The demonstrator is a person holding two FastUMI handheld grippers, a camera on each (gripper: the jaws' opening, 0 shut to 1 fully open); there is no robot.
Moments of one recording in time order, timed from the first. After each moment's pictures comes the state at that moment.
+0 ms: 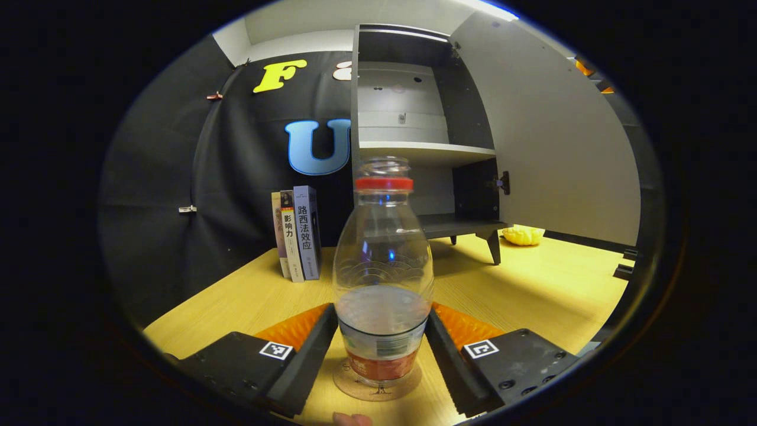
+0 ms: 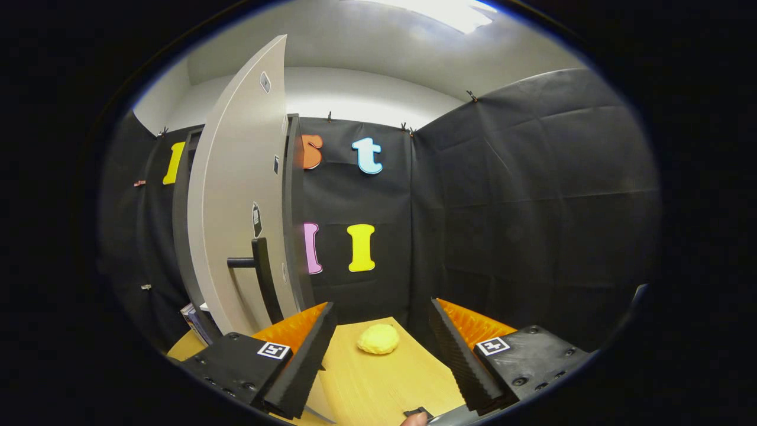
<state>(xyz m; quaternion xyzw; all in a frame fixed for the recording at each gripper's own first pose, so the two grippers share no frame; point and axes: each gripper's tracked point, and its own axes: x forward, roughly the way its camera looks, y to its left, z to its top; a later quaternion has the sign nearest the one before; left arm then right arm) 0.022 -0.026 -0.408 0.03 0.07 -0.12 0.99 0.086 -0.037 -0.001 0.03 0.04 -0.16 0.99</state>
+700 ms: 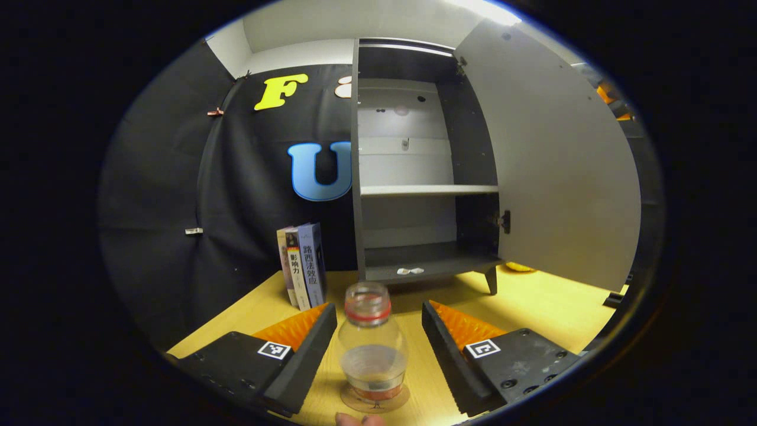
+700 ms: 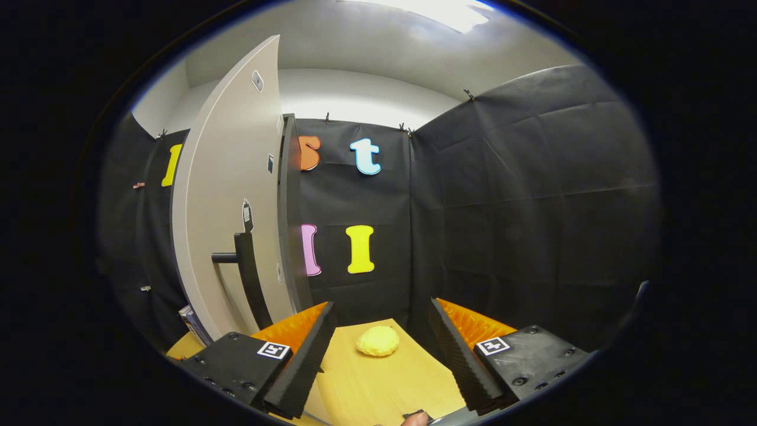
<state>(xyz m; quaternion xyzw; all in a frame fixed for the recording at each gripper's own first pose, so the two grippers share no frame) 0.025 -0.036 -0.308 0.03 0.05 -0.11 0.99 0.090 -0.036 -0.002 0.04 0.04 -0.16 0.99</state>
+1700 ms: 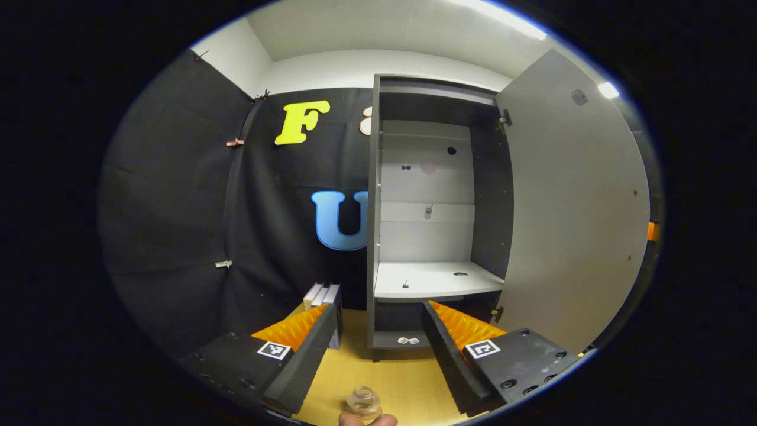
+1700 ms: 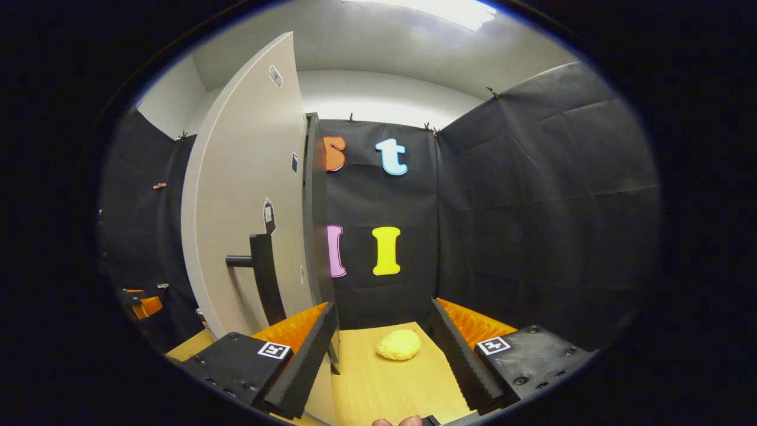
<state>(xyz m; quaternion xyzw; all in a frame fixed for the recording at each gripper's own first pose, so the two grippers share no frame) 0.010 -0.040 -0.070 0.00 0.04 -0.03 1.00 0.105 -0.019 0.006 0.03 0.03 -0.09 1.00</state>
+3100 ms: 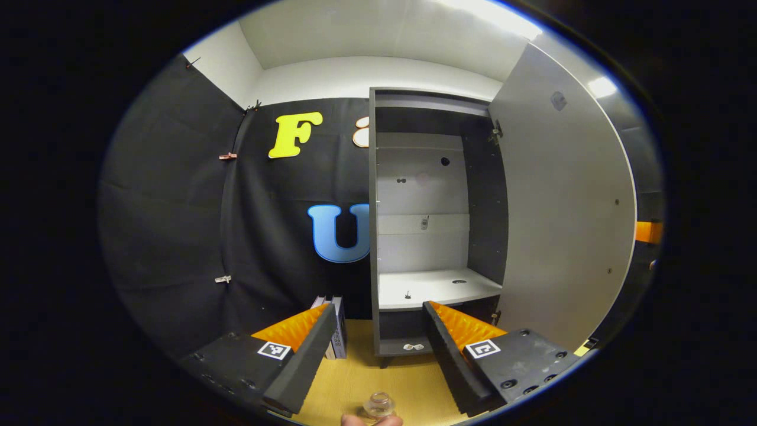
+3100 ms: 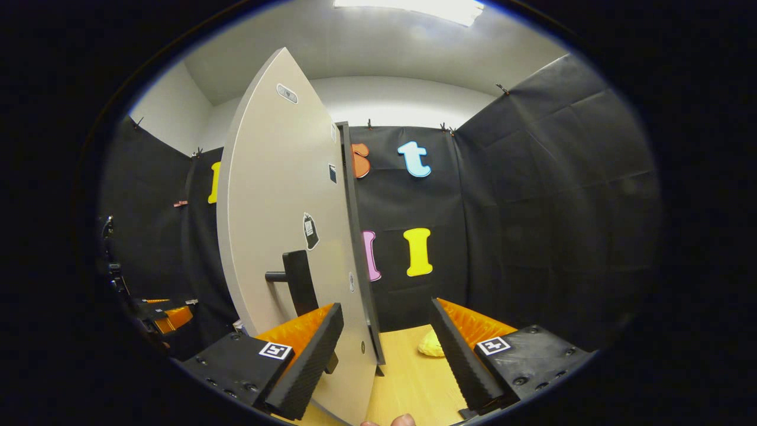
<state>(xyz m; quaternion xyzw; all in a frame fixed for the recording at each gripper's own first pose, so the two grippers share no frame) 0.007 -0.025 -0.048 0.01 0.02 -0.06 1.00 0.111 0.029 0.011 0.10 0.02 -0.03 0.99</state>
